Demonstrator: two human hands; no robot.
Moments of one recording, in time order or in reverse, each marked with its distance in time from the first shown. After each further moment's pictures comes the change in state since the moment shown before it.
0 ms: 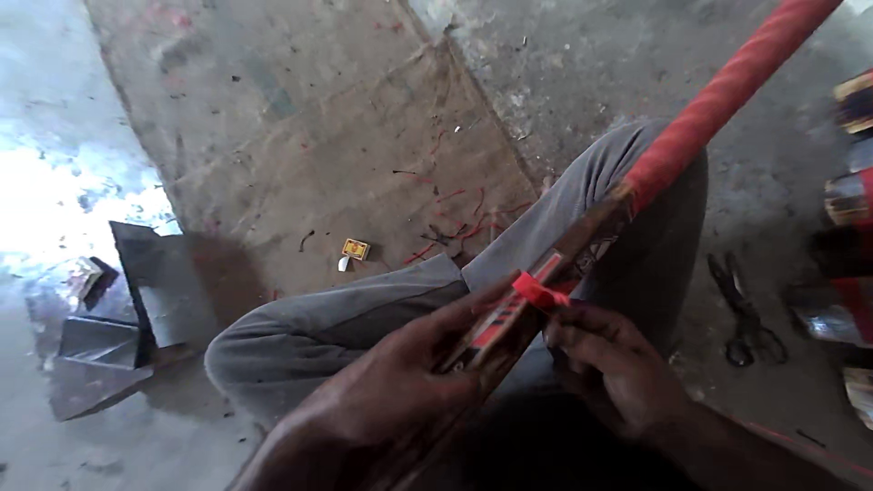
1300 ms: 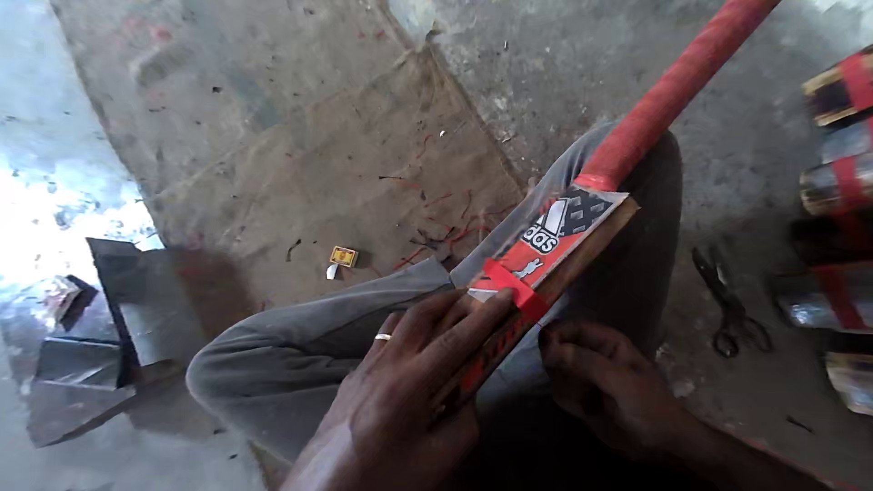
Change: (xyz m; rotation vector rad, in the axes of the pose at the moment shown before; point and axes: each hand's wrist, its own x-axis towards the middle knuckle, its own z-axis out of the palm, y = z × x) left_hand -0.014 0.002 0.036 0.778 0.392 0.256; right_hand -0.020 0.006 -0.005 0.139 -0.060 -0.005
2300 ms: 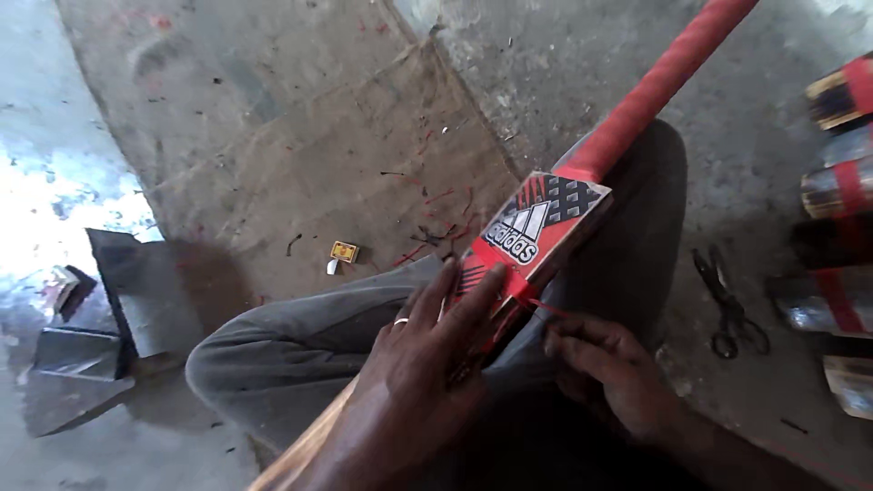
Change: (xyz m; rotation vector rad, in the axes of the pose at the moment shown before) left_hand 0.012 -0.007 0.018 0.031 0.017 -0.117; right_hand 0.000 0.000 -0.010 -0.183 0.078 0.021
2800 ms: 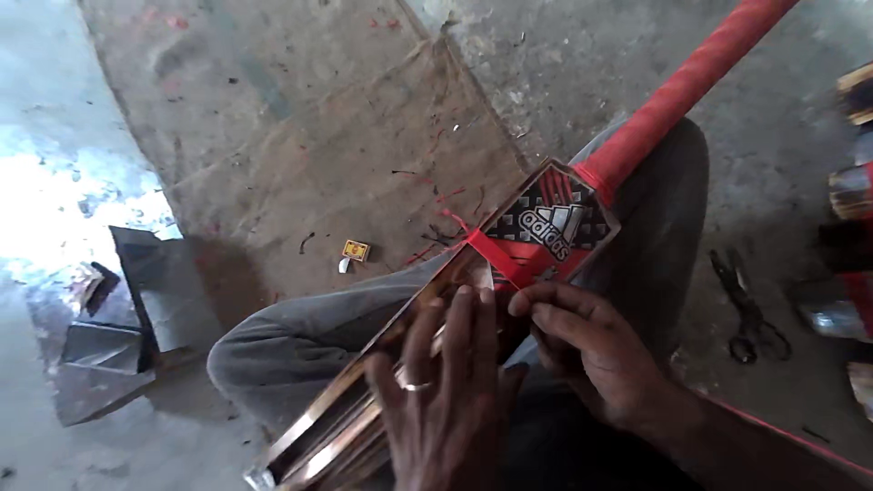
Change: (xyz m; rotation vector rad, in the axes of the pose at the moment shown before) left_hand -0.023 0.019 0.047 0.662 0.445 -0.080; right_hand 0.040 -0.016 0.032 0.016 0.059 0.061
